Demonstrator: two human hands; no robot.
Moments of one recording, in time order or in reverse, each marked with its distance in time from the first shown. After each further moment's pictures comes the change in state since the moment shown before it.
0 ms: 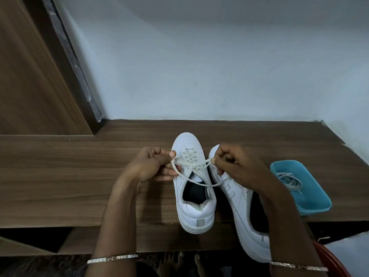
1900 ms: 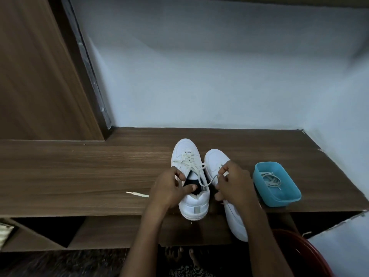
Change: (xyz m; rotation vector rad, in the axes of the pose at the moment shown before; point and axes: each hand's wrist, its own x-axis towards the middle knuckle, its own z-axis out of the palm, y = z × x) left_hand -0.053 -0.041 0.039 0.554 0.207 0.218; right_hand -0.059 -0.031 0.026 0.014 0.282 0.437
